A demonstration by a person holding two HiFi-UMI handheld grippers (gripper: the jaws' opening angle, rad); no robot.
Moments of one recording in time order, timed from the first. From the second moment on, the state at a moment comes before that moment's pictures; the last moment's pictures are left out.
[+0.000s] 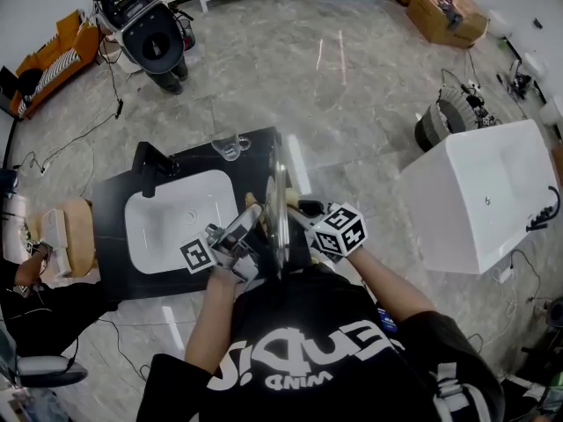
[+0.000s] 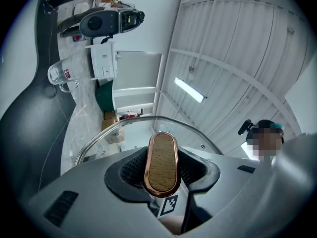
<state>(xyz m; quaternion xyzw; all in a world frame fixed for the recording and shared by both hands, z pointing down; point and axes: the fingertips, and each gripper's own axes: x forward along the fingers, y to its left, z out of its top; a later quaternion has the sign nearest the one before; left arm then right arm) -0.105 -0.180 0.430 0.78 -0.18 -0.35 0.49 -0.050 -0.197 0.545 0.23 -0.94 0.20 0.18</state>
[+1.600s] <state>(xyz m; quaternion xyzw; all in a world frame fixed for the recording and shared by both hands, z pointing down) -0.137 -0.205 0.441 0.76 -0.20 -0.38 0.49 -0.066 -0.102 0.434 0.05 -0.97 0.23 0.12</state>
